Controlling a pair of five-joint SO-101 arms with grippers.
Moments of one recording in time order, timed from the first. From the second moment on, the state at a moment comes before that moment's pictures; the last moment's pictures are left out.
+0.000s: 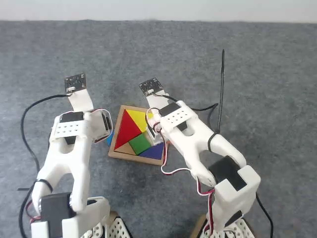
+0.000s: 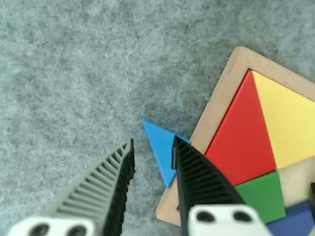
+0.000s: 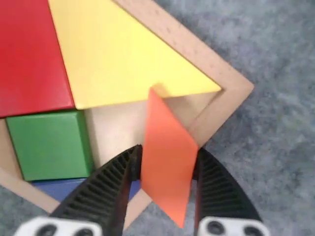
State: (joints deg) left arm -13.1 -13.2 47.6 53.1 15.4; right arm -36.9 14.0 19.1 55.1 -5.8
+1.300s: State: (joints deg) left arm -13.1 -13.2 47.6 53.1 15.3; right arm -36.5 12.9 17.2 56.1 23.6
